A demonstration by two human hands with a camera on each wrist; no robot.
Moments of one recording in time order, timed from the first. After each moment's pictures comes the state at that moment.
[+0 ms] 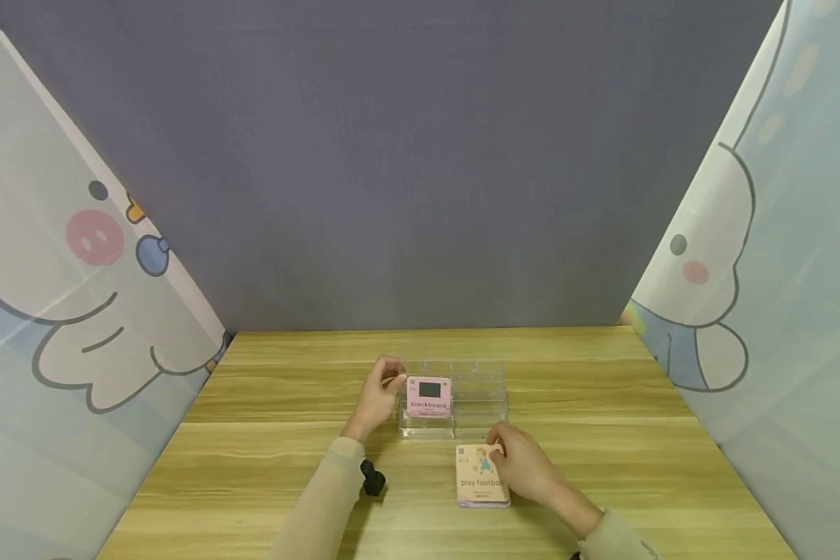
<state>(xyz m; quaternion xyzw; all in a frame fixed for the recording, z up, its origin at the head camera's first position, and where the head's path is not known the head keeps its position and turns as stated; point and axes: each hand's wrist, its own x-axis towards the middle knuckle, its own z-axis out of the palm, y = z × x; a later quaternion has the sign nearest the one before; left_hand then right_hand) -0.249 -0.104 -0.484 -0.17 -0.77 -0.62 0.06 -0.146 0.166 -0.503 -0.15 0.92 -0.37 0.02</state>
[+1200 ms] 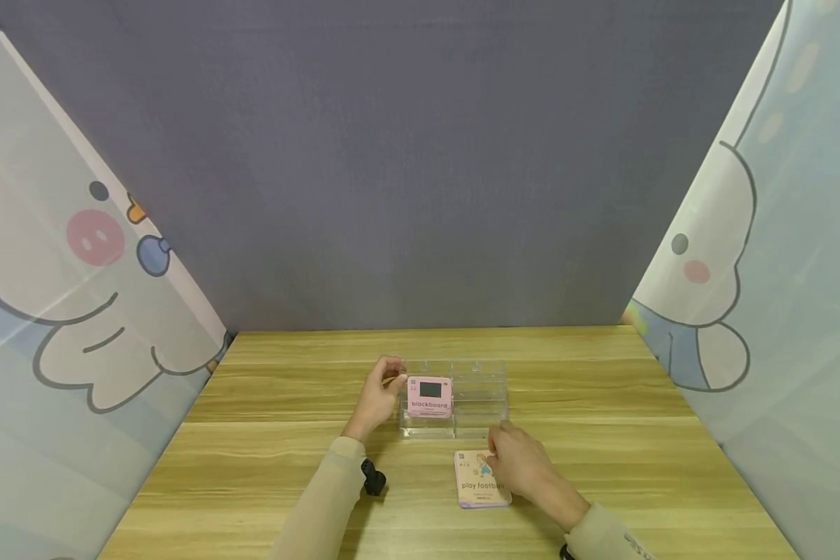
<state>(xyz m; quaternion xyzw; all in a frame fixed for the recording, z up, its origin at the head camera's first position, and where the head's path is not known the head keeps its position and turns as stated) -0.251 -0.104 -0.487 -0.17 -0.77 -0.61 0.07 -0.155 0.158 -0.509 -0.14 0.96 -0.23 0.00</state>
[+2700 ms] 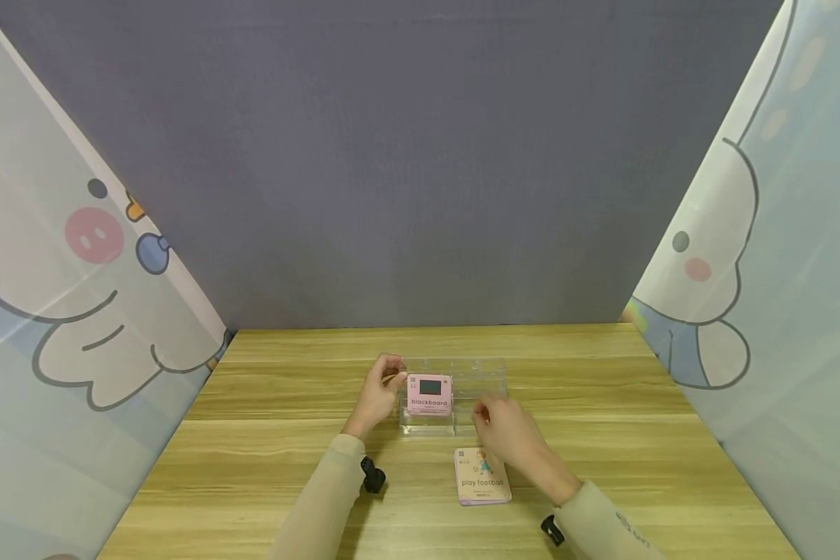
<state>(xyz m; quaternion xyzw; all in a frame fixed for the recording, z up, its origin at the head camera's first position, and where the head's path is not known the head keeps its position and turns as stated) -0.251 -0.103 -0.488 -0.17 -0.77 -0.61 0.07 -0.176 0.141 -0.473 -0.13 0.95 -0.28 -0.10</state>
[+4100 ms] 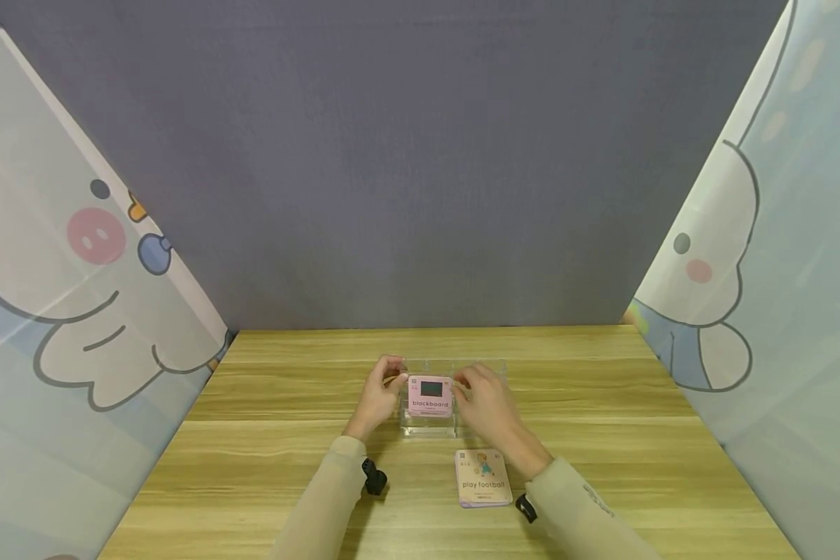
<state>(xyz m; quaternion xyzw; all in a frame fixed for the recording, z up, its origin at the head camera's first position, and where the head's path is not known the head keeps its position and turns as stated) -0.252 -0.104 -0.489 -0.16 -0.77 -0.62 0.07 -0.206 0.113 -0.463 -0.18 0.91 -0.29 -0.23</state>
